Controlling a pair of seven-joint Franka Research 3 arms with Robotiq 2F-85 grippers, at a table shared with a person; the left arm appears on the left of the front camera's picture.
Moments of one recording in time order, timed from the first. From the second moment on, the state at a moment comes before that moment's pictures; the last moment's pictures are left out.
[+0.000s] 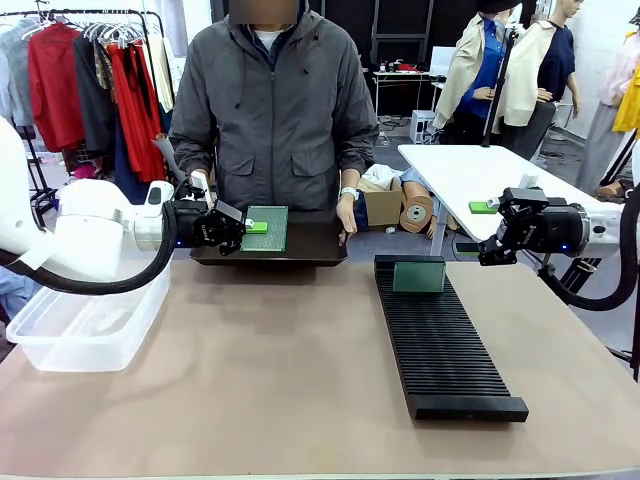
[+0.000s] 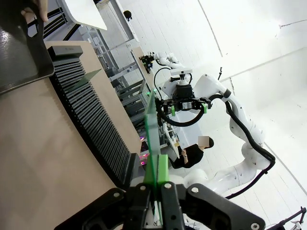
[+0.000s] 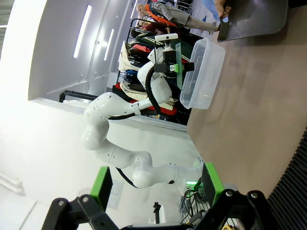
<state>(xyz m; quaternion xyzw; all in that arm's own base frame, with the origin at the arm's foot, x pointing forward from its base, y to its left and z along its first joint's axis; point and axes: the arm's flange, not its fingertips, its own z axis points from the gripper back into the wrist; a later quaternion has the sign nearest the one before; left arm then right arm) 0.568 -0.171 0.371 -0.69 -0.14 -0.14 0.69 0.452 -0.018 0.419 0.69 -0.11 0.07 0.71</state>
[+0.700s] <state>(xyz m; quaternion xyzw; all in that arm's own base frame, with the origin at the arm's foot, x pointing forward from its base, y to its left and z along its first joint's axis) 0.568 -0.132 0.396 -0.67 -0.12 -0.13 0.72 0.452 -0.018 0.419 0.69 -0.11 0.07 0.71</state>
